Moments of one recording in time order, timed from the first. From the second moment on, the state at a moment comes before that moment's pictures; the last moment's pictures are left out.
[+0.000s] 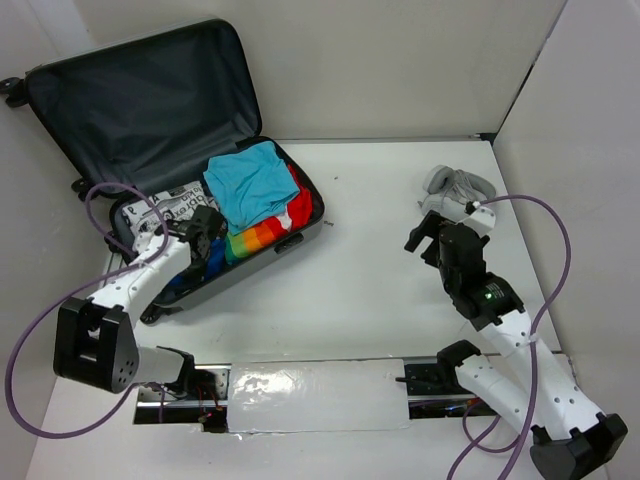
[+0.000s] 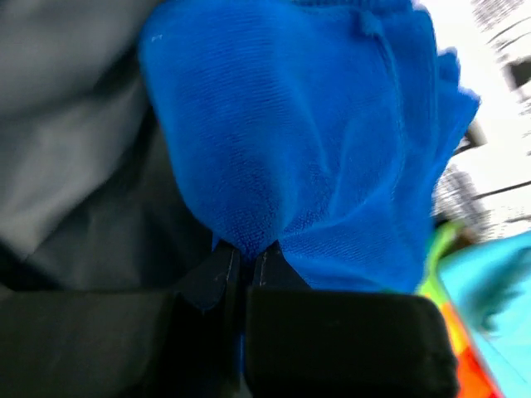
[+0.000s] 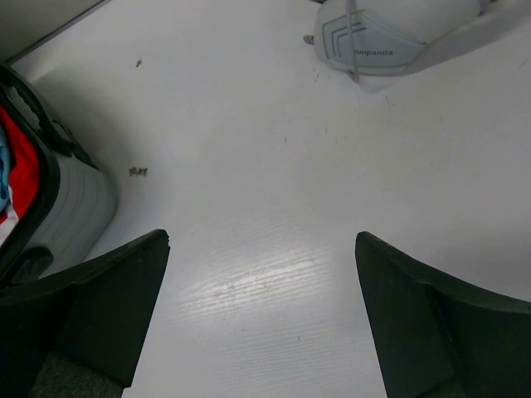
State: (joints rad) left arm -0.22 1.32 0.95 -1.02 -0.59 -1.71; right arm 0.41 0.70 0.74 -0.51 0.48 0.62
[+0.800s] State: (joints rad) left arm -0.51 1.26 1.03 -1.19 -0.60 -1.88; right arm 0.41 0.74 0.71 -0.49 0.45 0.62
